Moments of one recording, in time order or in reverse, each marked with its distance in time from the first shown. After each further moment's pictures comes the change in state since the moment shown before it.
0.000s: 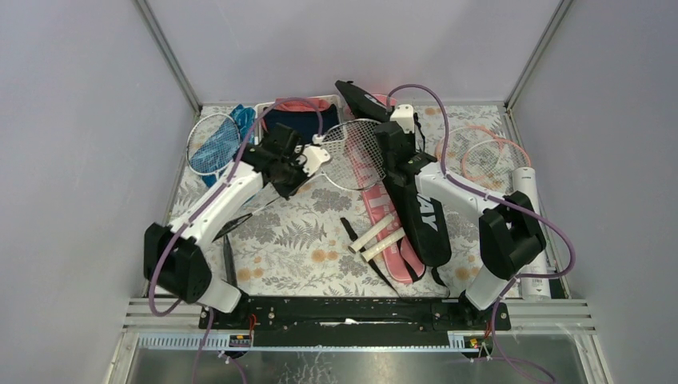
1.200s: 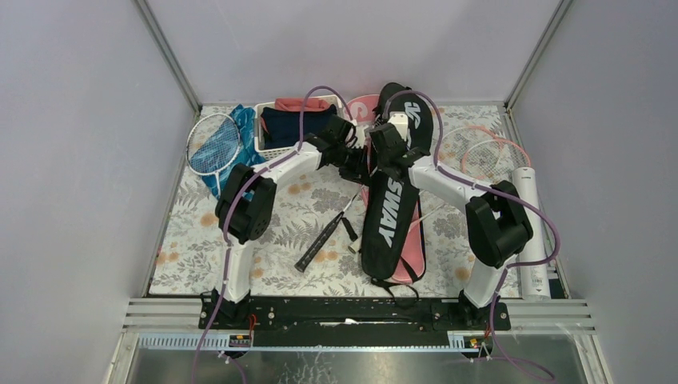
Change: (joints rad) left arm -0.114 0.653 0.364 0.425 0.427 -0.817; right arm -0.022 0.110 0.064 -0.169 -0.292 0.234
